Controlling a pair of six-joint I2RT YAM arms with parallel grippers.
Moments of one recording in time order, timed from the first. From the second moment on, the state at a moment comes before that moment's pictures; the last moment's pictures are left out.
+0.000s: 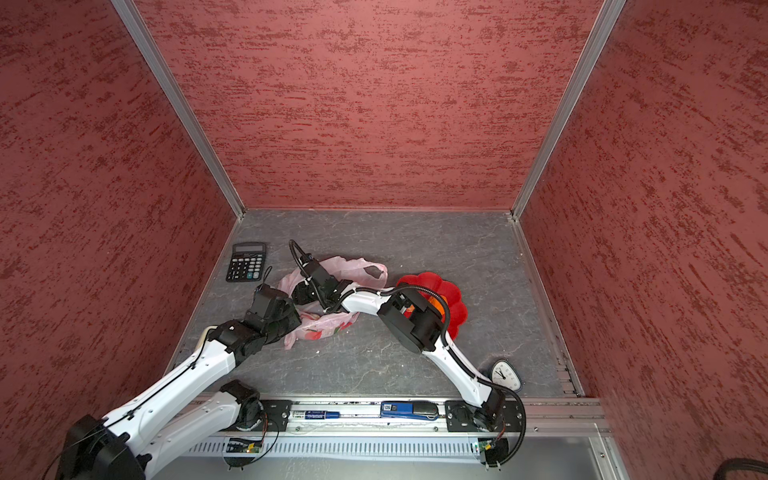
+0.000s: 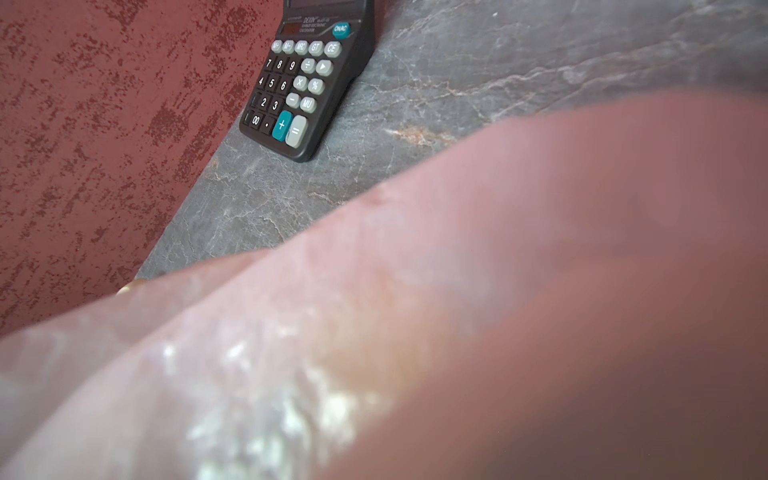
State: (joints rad) left arm -0.44 0.90 0.52 -0.55 -0.16 -0.92; right arm 0.95 2.42 1.79 0.05 -0.11 0.58
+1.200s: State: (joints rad) left arm -0.32 1.02 0.55 -0.44 -0.13 -0.79; right arm 0.92 2.06 1.46 0.07 -0.08 0.53
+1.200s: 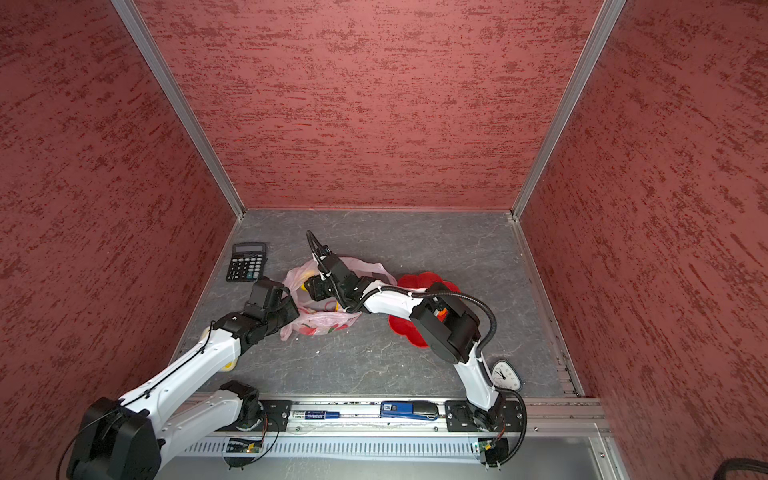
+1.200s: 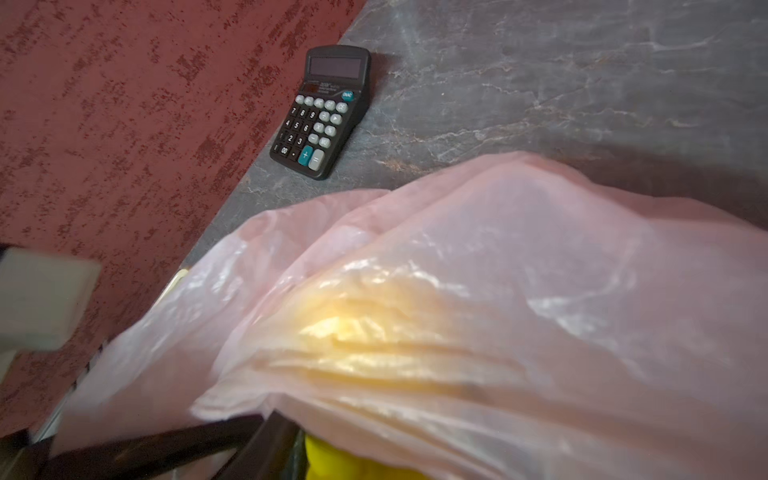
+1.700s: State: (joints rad) left arm -0.31 1.16 0.63 -0.34 -0.07 -0.79; right arm 0.92 1.81 1.28 -0.06 -0.09 0.52
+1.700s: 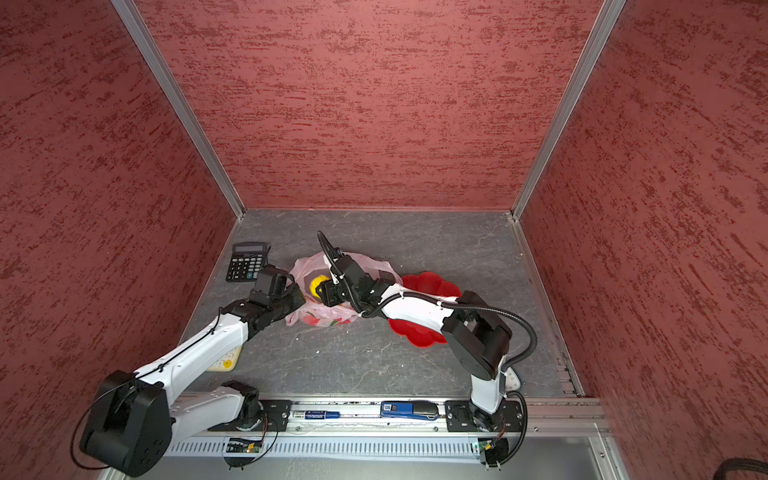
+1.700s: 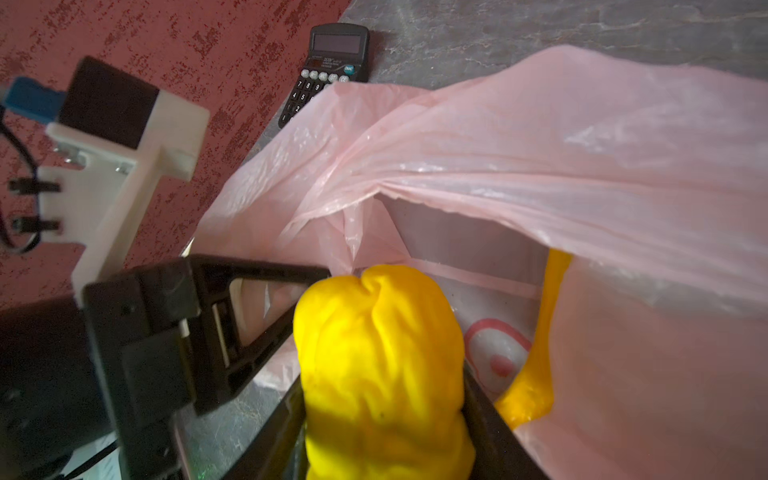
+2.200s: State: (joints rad) left arm -0.30 1.17 0.65 -0.30 -0.02 -0.79; right arm 0.74 1.37 1.01 -0.28 0.02 0.55
